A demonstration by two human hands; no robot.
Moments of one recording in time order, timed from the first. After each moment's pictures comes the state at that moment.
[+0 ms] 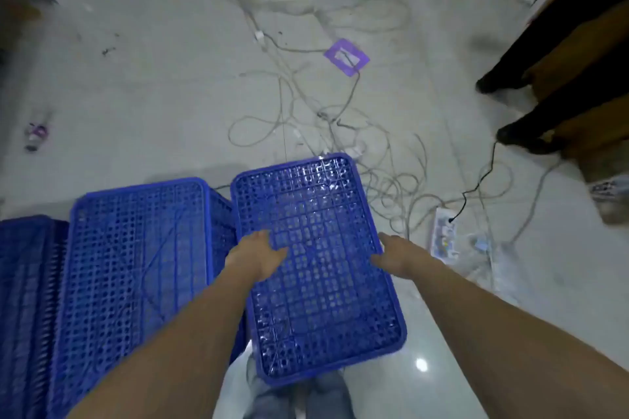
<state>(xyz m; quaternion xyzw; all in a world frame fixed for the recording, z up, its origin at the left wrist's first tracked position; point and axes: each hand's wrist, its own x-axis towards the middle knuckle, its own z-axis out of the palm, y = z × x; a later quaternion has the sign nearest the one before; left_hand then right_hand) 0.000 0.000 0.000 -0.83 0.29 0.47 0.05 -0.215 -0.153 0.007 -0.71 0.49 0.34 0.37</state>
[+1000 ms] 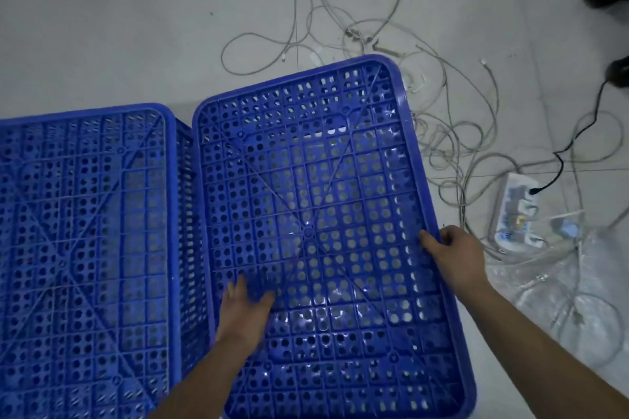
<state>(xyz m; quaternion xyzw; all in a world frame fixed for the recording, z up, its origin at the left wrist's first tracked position) -0.042 0.087 -0.234 -0.87 0.00 0.49 -0.10 -0.238 -0.146 -0.231 -0.61 0.67 0.00 0.41</state>
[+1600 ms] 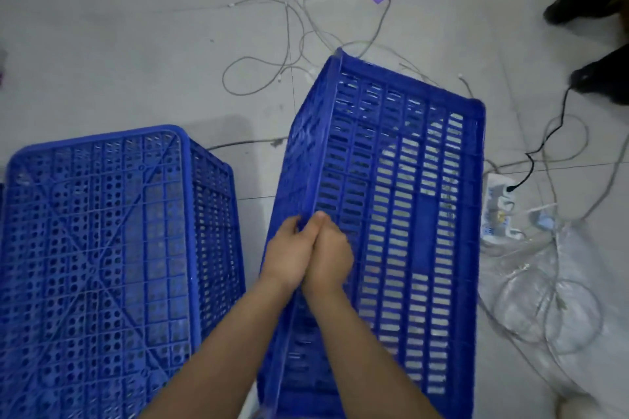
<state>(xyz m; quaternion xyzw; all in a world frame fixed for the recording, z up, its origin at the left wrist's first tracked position) -0.039 -0.006 -0.127 -0.78 0.04 0.54 -0.32 -0.086 -0.030 -0.145 -0.70 0.61 0.03 0.37</state>
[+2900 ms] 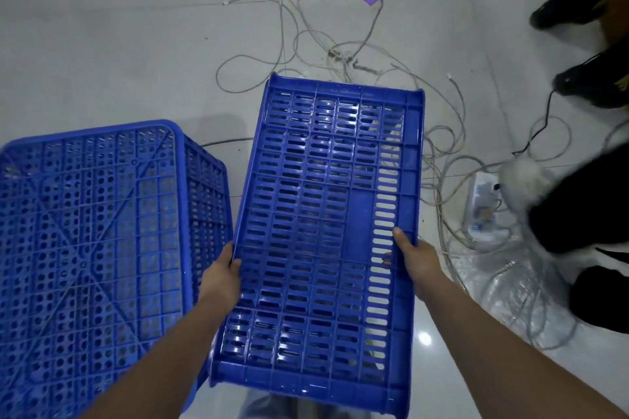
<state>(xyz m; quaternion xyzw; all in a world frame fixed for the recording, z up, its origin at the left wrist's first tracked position) 0.003 0.091 -0.195 -0.88 0.04 0.46 -0.15 -0.226 -0.099 -0.196 -0.38 0.72 -0.05 0.58</state>
